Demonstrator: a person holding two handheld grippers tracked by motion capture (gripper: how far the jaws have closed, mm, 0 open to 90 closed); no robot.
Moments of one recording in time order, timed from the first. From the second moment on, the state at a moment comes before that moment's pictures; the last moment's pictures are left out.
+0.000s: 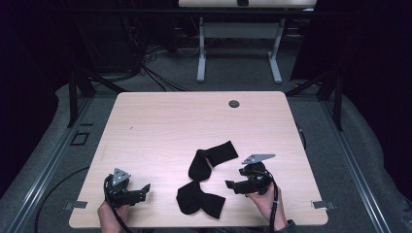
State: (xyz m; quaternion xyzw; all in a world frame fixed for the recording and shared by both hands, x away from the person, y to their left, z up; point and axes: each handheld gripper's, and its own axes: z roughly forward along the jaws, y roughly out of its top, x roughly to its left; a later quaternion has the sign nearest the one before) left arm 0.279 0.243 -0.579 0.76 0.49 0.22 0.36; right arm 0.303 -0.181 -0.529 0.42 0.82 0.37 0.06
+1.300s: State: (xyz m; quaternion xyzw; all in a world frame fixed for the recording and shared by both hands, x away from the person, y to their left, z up) left arm 0.240 0.157 -0.555 0.82 0.34 0.15 0.43; right arm 0.276 -0.157 -0.550 0.39 0.85 0.34 0.05
